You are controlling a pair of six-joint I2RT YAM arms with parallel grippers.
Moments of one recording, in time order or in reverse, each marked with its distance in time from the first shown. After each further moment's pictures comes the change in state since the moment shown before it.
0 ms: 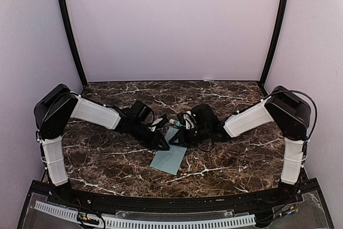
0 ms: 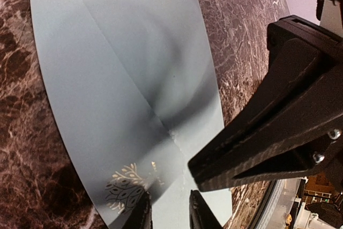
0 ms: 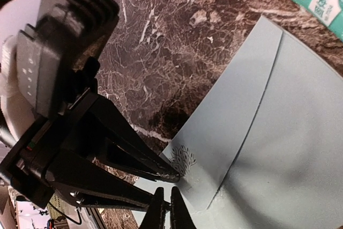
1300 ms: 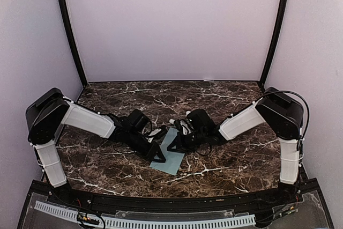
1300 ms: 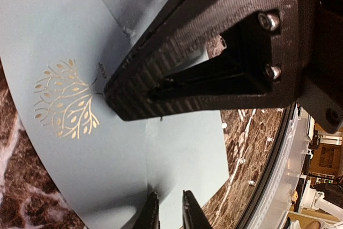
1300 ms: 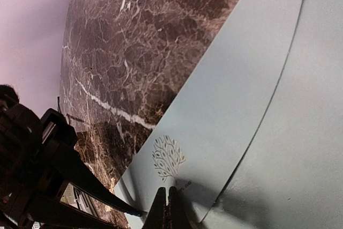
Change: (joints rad) left arm -0.069 -0.106 -0.150 -0.002 -0.011 0.018; right arm 0.019 0.091 0.028 0.011 -0.053 0.034
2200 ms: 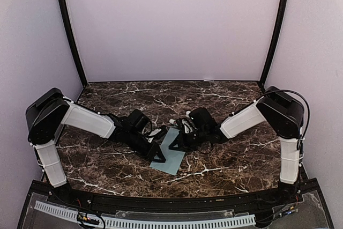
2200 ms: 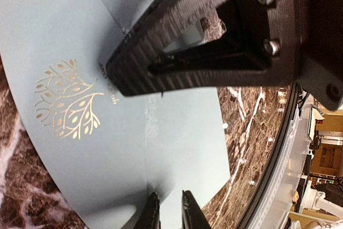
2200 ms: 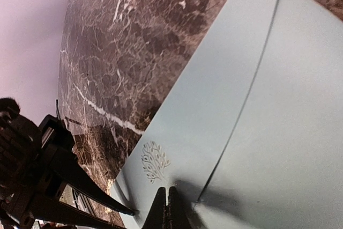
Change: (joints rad) left arm 0.000 0.000 0.000 0.000 -0.006 0.001; right arm -0.024 -0.001 0.002 -0.027 -0.008 -0.031
